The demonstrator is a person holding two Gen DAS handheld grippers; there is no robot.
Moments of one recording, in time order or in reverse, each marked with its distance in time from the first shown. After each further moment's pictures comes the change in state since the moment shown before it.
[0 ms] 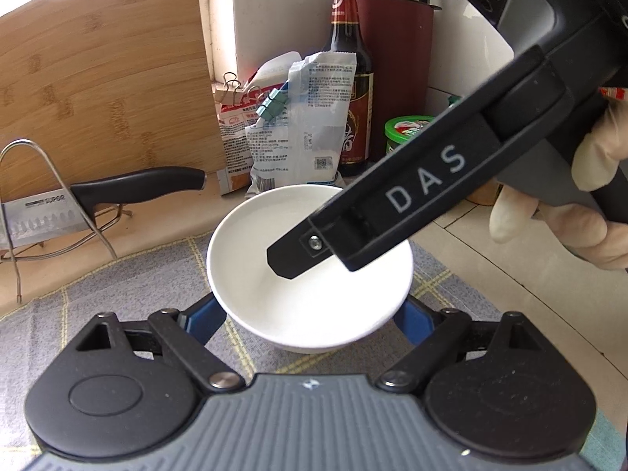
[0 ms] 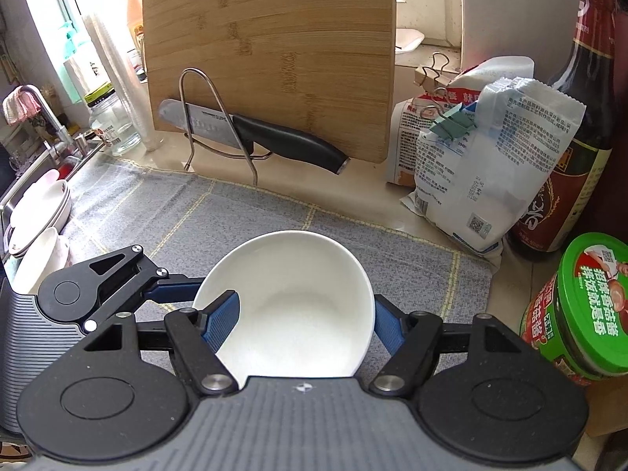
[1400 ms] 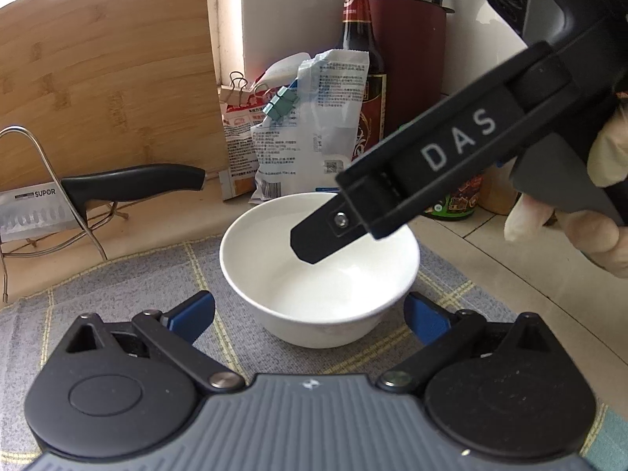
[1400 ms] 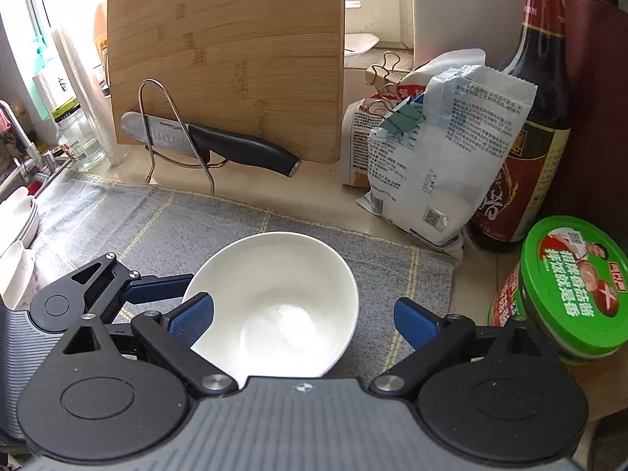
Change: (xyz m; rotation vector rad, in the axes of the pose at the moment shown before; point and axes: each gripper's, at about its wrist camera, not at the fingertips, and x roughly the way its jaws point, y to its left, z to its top) left arm 0.027 -0.002 -0.007 -0.018 -0.067 0.019; right arm 0.006 -0.020 -0.008 0.061 -0.041 -0.089
